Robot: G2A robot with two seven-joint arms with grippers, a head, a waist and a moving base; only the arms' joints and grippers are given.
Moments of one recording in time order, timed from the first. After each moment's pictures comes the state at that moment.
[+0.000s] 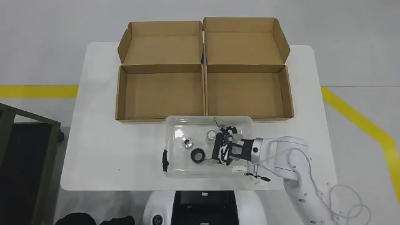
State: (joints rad) left arm -0.23 -0.27 -0.37 -1.29 3.07 0.37 0.06; right arm -1.37 -1.25 1.22 -1.92 -1.38 -0.93 0.46
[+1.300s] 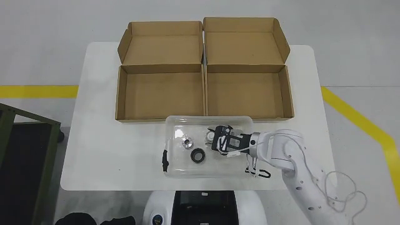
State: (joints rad) left arm -0.23 -0.27 -0.37 -1.29 3.07 0.37 0.06; right arm -1.28 -1.21 1.17 -1.82 -1.32 -0.89 0.51
